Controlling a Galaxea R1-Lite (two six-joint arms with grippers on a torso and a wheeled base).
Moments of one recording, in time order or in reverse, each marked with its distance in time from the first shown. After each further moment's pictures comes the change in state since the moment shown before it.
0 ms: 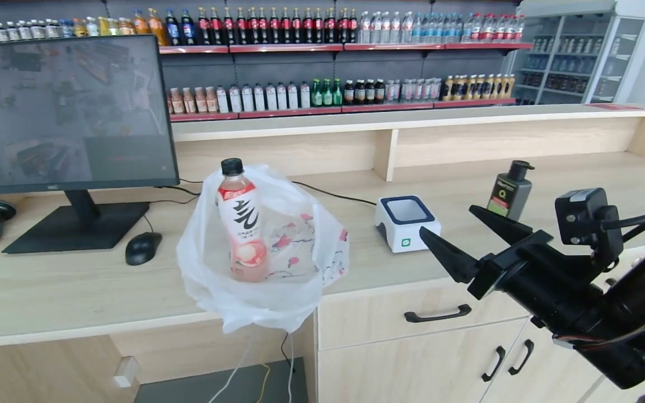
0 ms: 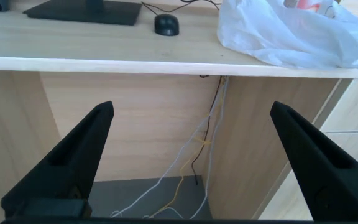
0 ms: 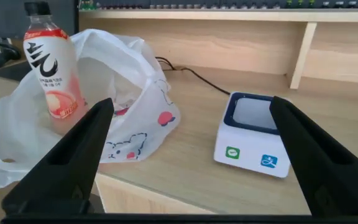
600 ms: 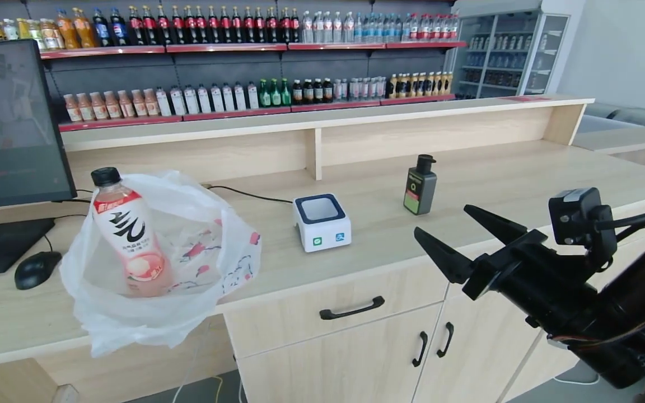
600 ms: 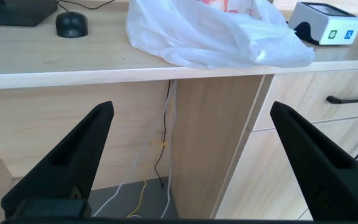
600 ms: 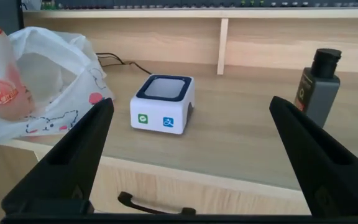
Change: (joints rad) left arm 0.001 0.000 0.000 0.000 0.000 0.000; right arm 0.015 0.011 -0.011 0.000 0.000 -0.004
